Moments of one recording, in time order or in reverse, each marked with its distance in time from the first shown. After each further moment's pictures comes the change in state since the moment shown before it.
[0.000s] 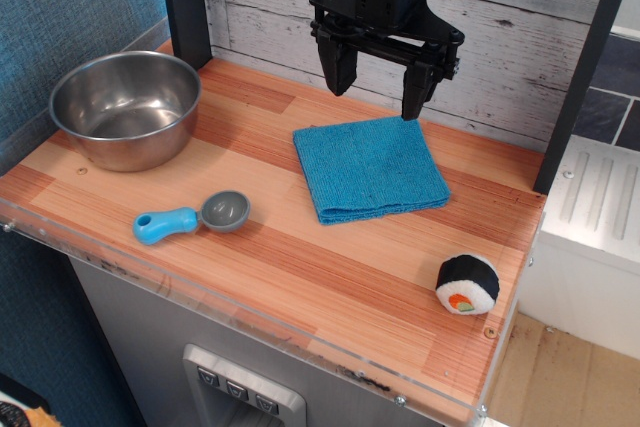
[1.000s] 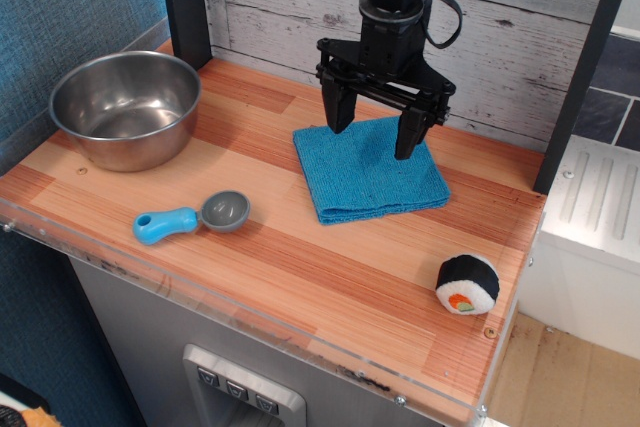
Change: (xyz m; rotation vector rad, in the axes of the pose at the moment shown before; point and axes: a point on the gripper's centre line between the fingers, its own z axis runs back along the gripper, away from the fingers) arm 0.001 0.003 -0.047 0.025 0.079 -0.022
